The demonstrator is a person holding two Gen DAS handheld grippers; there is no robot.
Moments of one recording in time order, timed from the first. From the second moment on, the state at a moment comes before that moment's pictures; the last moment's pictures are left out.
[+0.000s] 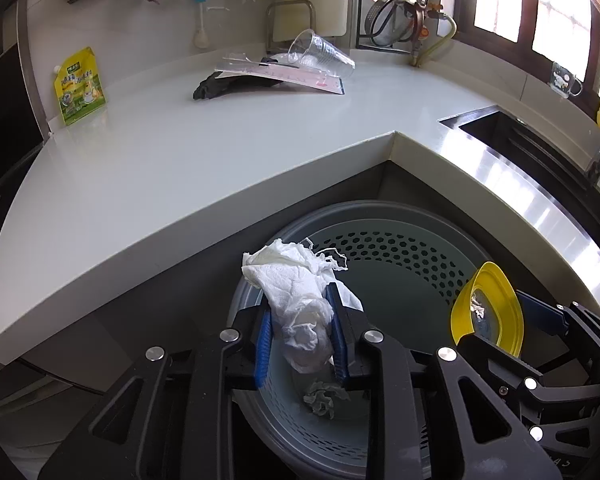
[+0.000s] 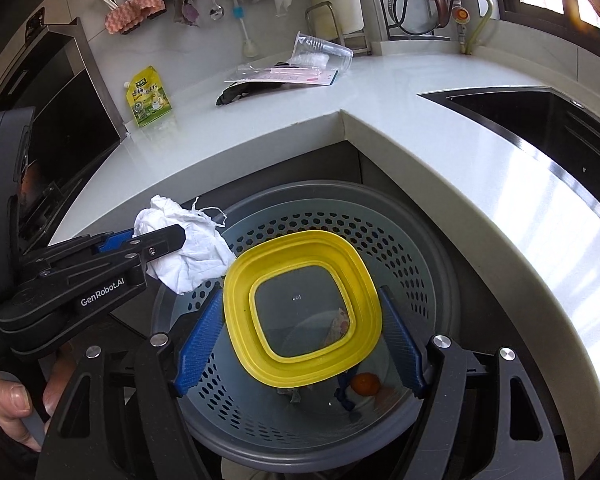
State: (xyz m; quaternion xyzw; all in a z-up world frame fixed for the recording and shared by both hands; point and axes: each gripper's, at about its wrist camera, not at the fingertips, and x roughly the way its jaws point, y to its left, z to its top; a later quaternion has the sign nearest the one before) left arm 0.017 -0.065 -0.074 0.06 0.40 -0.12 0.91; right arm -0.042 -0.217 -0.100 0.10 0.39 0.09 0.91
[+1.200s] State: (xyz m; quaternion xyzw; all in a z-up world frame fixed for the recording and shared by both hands) left arm 0.016 -0.052 -0.069 0.05 0.39 -0.11 0.91; right arm -0.041 -0.225 -0.097 0.11 0.39 0.07 0.91
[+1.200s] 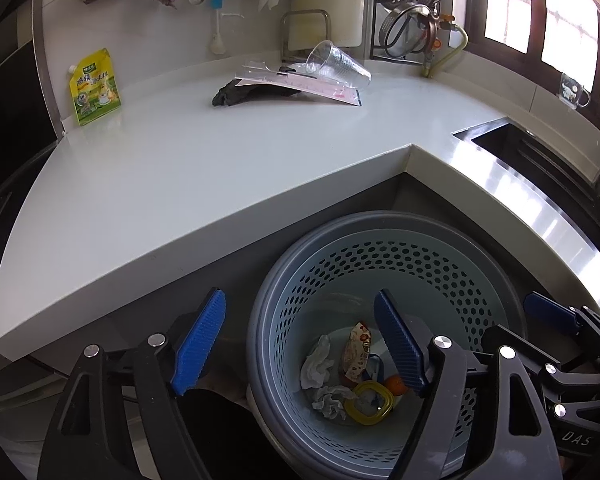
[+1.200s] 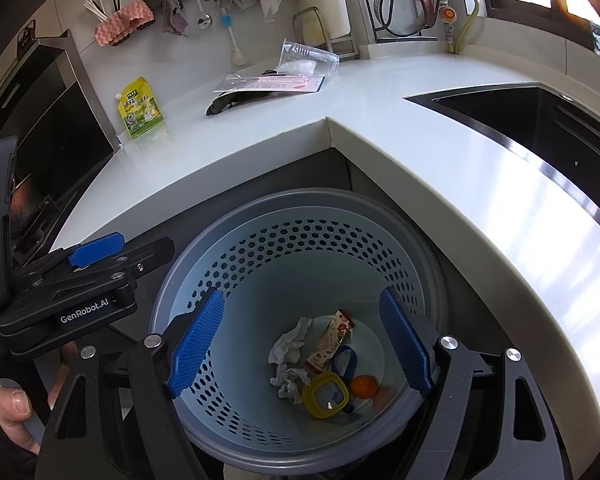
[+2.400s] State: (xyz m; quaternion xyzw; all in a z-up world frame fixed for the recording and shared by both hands) left arm 0.067 -0.022 -0.008 0.02 0.33 -0.07 0.94; right arm 0.019 -0.230 -0.044 0.11 0.33 0.10 0.93
